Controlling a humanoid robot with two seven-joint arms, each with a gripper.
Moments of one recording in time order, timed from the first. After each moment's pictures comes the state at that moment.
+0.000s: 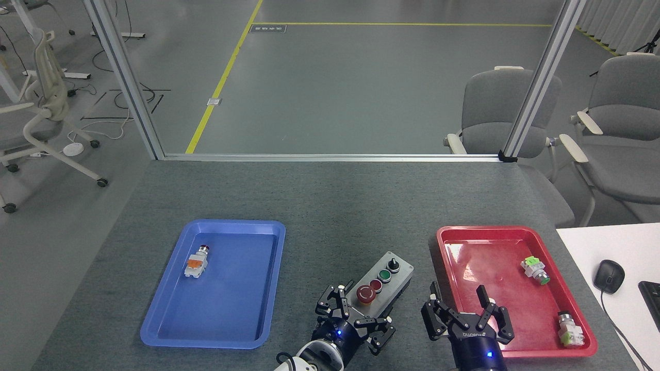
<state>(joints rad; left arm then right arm) -0.44 -0.11 -0.82 -0.90 -1.32 0.15 0.12 0.05 0.04 0.01 -1.49 1.39 -0.02 -0.11</state>
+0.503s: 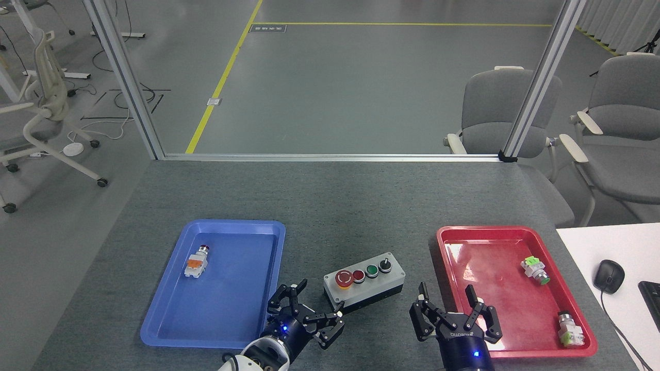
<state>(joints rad) -0.35 0.06 -0.63 -1.01 -1.32 -0.03 0.13 0.05 0.09 0.02 -1.49 1.45 -0.02 -0.10</state>
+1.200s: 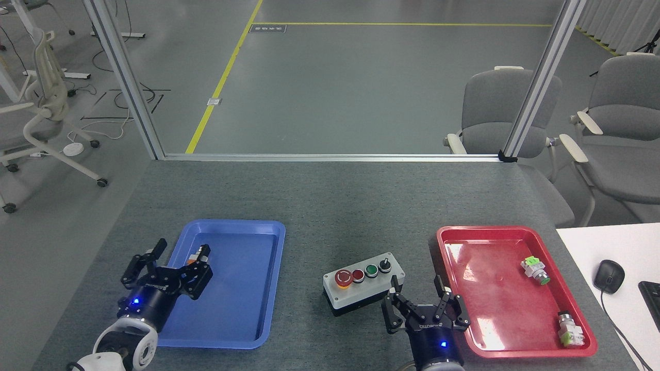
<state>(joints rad) -0.20 0.20 0.09 -1.28 -1.31 -0.29 0.13 -0.01 0.10 0.18 -1.47 1.48 0.09 -0.07</state>
